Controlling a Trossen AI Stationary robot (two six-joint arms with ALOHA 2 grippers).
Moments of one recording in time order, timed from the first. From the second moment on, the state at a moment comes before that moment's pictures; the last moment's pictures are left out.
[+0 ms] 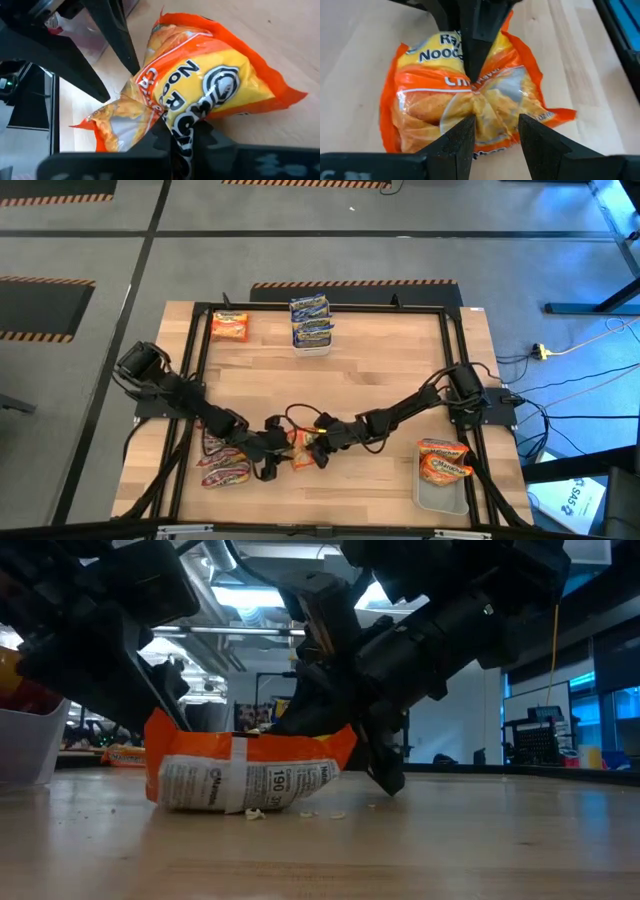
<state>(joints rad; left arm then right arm) -0.55 1.64 0.62 0.32 -0.33 -0.55 0.31 2.10 1.09 0.41 0.09 0.96</state>
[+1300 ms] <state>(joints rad) -0.51 1.44 0.62 0.30 -0.38 -0.52 0.84 1.36 1.32 -1.07 0.21 0.64</state>
